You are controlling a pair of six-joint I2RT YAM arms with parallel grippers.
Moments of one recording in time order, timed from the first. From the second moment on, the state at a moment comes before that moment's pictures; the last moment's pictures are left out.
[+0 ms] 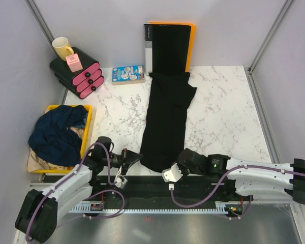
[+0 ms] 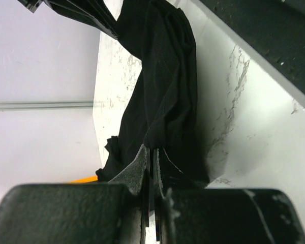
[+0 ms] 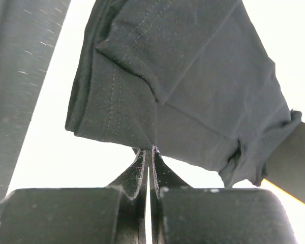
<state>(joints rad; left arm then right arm) -0.42 0.80 0.15 -0.07 1.08 1.97 1.25 0.99 0.54 -0.42 0.15 -1.02</state>
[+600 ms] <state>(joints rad) -0.42 1.13 0.28 0.16 0.97 1.97 1.03 1.13 0.57 -0.27 0.20 -1.08</state>
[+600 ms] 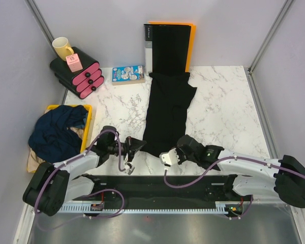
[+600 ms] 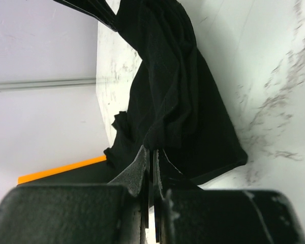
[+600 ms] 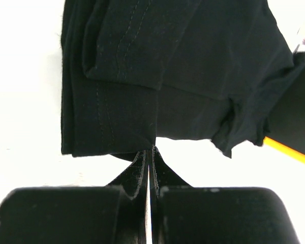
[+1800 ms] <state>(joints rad) -0.39 1.76 0.69 0.68 0.89 1.91 0.65 1.50 0.84 -0.06 0.17 -1.24</state>
